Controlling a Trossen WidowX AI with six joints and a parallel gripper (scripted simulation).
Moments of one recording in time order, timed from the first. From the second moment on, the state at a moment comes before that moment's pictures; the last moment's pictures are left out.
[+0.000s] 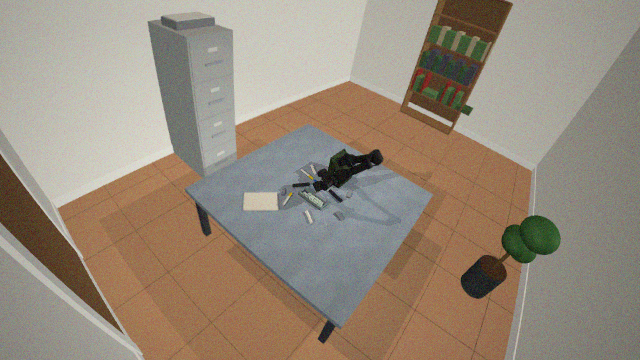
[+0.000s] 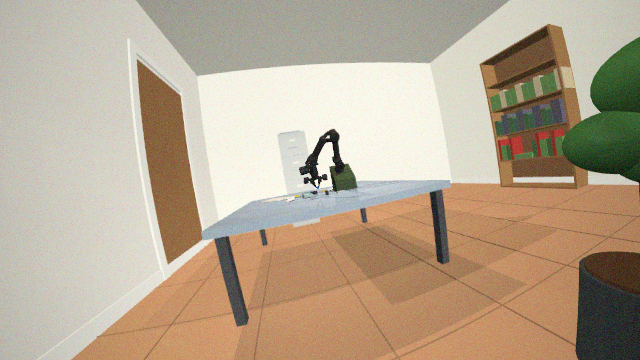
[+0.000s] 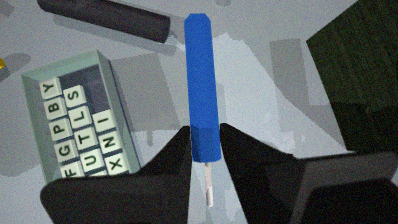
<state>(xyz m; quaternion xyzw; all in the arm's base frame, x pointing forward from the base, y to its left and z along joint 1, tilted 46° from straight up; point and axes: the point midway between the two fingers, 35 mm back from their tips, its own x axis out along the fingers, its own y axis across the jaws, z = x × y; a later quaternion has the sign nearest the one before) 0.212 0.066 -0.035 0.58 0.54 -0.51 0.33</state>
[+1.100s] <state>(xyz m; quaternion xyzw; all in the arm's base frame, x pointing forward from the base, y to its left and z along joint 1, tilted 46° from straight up) 0.203 0.094 -0.015 0.56 0.56 -0.33 0.51</state>
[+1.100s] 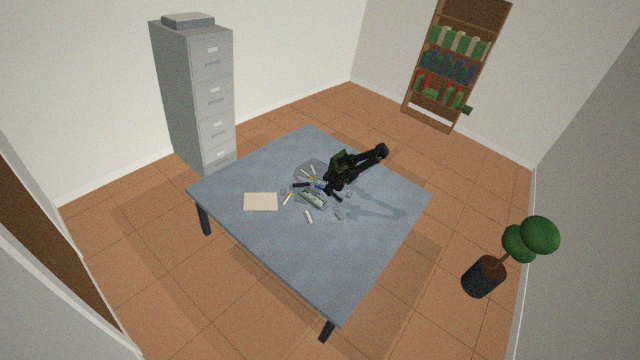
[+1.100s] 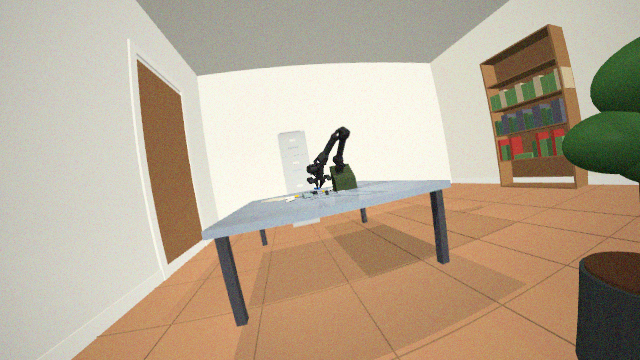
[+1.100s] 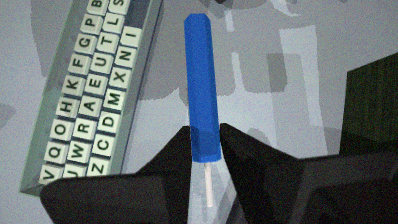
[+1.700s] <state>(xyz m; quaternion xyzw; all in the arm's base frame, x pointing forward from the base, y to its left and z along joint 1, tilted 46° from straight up) 0.203 0.115 -0.036 0.56 0.56 -0.33 0.51</state>
